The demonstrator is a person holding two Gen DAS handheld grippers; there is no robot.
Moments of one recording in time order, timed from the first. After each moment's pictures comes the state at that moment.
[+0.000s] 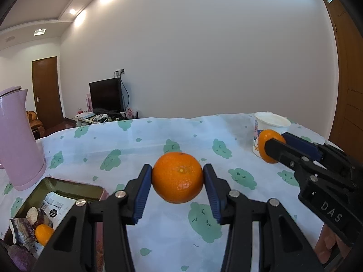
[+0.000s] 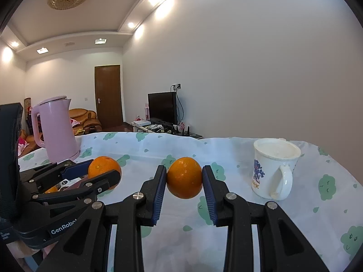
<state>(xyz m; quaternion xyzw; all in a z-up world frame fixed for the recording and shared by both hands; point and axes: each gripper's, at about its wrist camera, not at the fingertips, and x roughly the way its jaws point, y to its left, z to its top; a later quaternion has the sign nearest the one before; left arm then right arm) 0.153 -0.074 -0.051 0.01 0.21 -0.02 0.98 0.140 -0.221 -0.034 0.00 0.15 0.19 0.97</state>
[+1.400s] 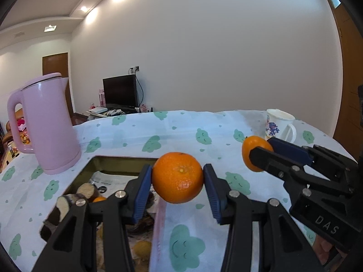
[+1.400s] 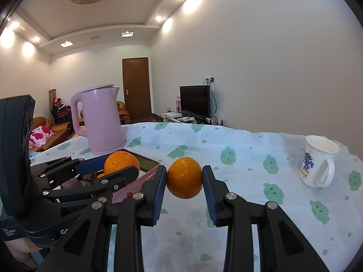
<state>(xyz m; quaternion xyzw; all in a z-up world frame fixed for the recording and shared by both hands) 0.077 -0.004 -0.045 0.00 0.21 0.01 0.98 0.085 -0.138 -0.029 -0.02 0.17 0.28 0.95</state>
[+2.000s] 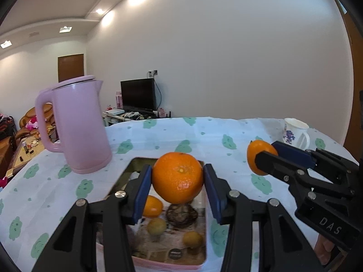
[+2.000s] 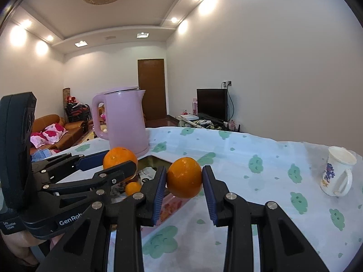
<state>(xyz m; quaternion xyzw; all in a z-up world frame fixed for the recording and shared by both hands) 0.047 0.043 -0.028 0.00 0.20 0.06 0.98 0.071 -0.095 -0.017 -0.02 0.16 0.32 0.93</state>
